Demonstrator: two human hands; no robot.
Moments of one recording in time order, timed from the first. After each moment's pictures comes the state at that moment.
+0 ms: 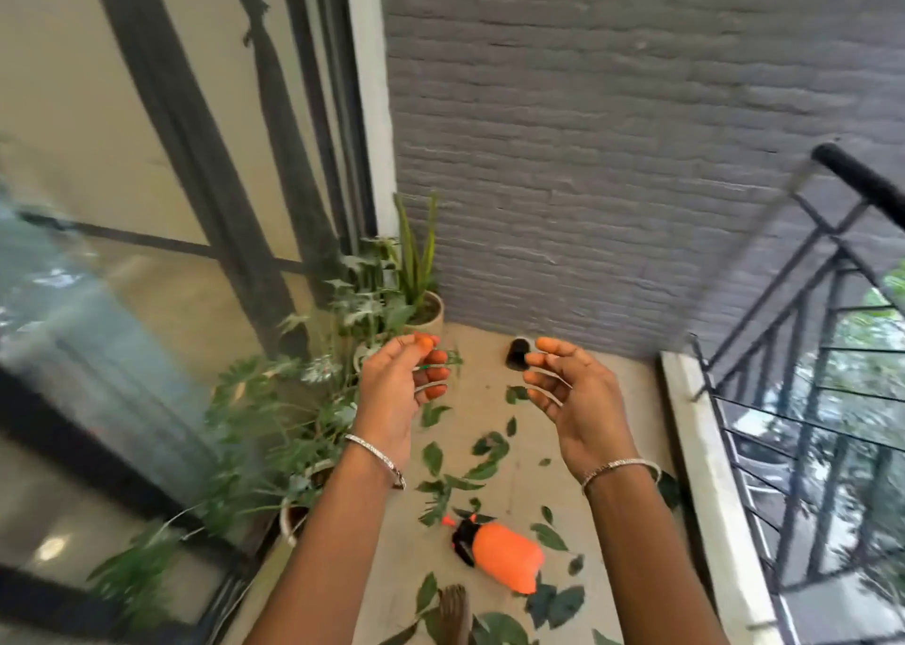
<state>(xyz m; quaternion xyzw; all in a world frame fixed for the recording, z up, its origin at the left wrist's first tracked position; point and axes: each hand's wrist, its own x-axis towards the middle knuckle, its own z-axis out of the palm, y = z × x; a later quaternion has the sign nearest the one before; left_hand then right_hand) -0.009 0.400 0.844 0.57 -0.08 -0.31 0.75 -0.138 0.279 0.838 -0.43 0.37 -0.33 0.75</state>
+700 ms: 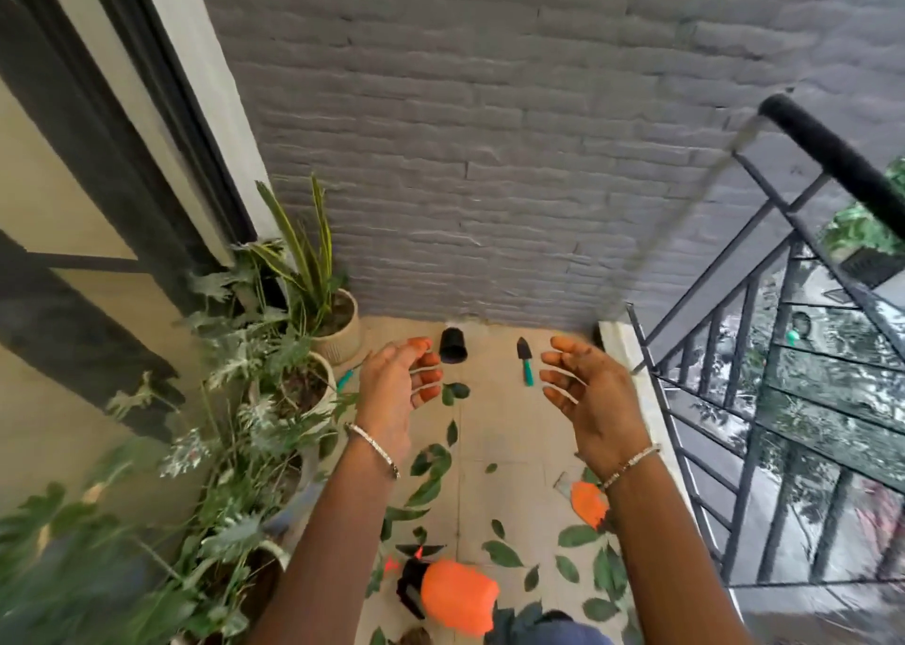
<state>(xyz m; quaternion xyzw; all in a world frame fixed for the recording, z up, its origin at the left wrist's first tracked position) 0.099 0.101 0.779 0.59 -0.02 -0.42 0.69 -0.075 -0.002 0.783 -0.39 0.48 -0.36 0.70</state>
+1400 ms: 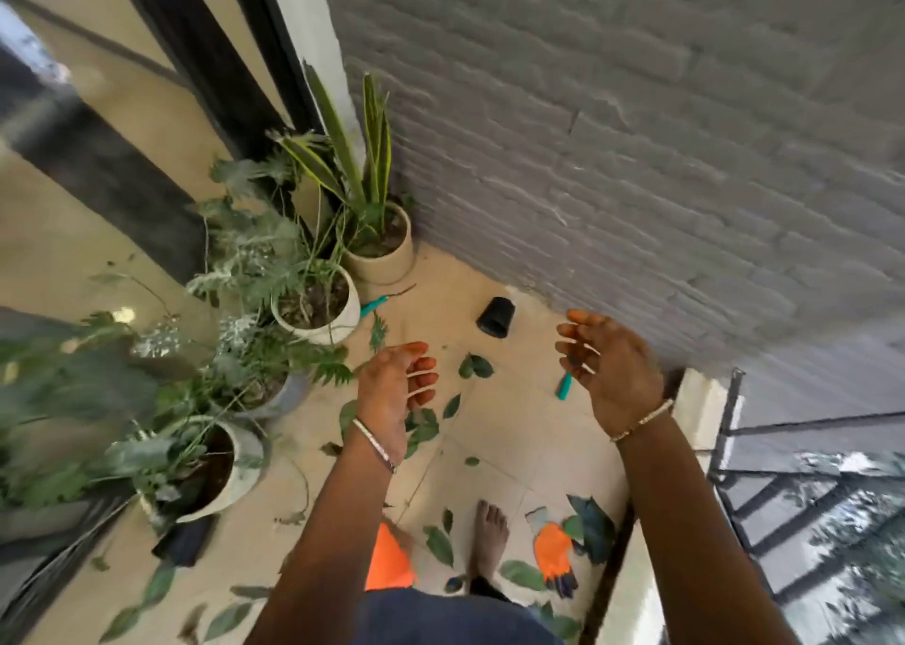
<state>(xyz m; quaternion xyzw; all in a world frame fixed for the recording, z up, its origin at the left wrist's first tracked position) 0.100 -0.139 0.676 0.62 0.23 -0.31 0.68 0.005 -0.339 0.697 -0.46 0.47 -0.12 0.74</state>
